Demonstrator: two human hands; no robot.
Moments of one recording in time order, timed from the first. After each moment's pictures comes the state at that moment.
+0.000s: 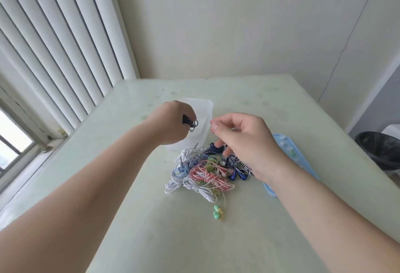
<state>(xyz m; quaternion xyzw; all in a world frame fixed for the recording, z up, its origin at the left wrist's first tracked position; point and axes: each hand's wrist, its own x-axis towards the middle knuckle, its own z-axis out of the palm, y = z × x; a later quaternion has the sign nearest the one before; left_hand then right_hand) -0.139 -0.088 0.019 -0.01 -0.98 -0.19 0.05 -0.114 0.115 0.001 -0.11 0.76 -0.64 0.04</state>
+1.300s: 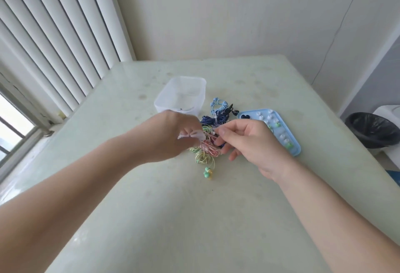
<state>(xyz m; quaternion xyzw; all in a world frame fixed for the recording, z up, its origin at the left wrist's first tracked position) -0.040 -0.074 0.008 -0.18 -0.96 -0.20 0.01 -0.072 0.154 -0.037 -0.11 0.73 -0.66 0.15</state>
